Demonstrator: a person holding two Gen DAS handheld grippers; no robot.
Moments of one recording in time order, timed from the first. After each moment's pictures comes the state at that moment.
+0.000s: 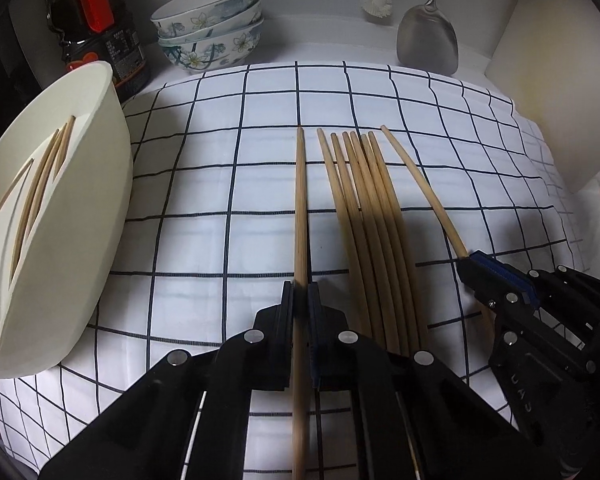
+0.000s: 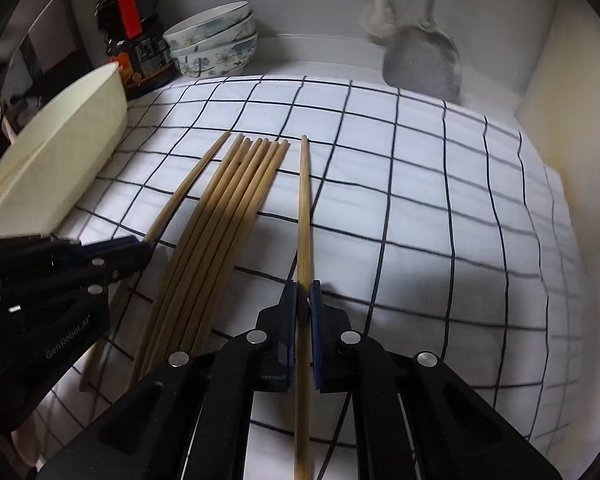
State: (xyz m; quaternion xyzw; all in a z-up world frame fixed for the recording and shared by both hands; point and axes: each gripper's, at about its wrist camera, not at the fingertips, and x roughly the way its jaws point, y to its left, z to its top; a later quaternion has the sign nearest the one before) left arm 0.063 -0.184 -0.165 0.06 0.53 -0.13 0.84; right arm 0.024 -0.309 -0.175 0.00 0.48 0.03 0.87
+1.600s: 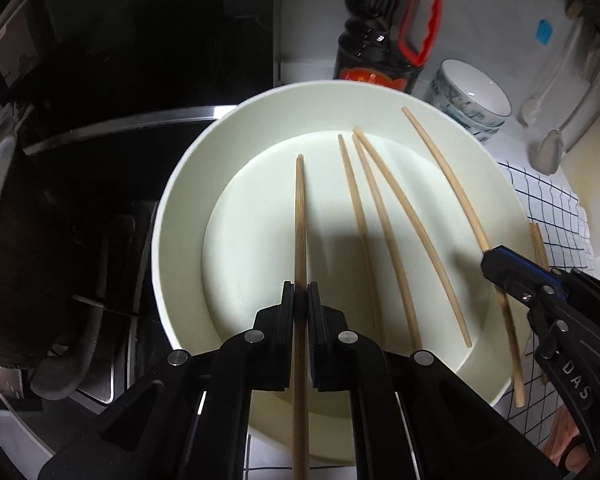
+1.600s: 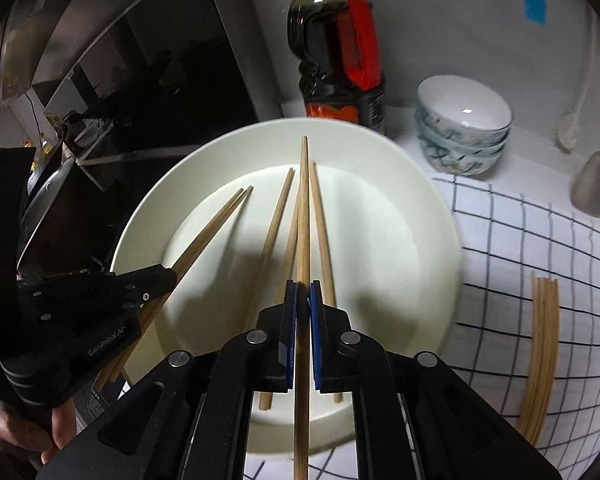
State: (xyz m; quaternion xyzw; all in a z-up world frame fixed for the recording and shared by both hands) left arm 0.123 0.103 -0.098 0.01 0.53 -0.07 0.85; right arm 0.099 -0.043 -0.092 0.04 0.47 0.13 0.87
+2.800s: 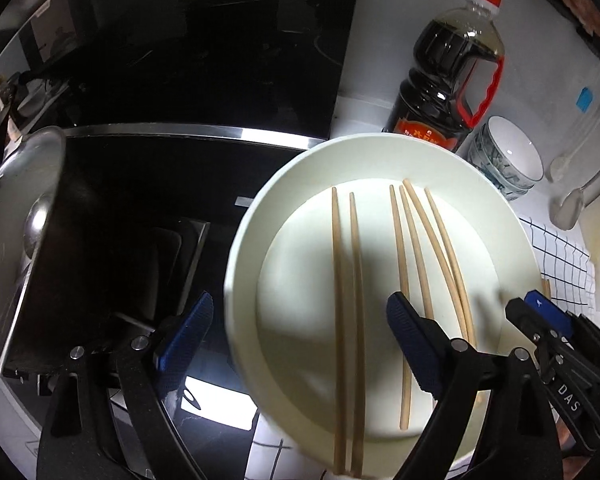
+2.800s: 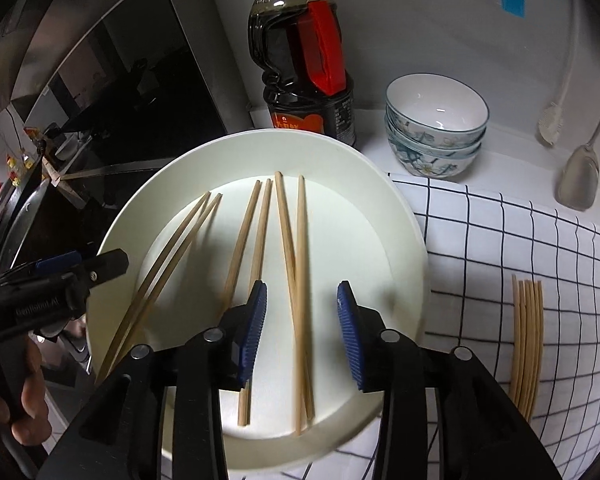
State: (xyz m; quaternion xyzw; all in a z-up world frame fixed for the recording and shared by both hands) left arm 0.138 0.144 -0.073 -0.04 0.51 -0.02 0.86; right arm 0.102 -0.061 -0.089 0.05 0.47 0.09 0.88
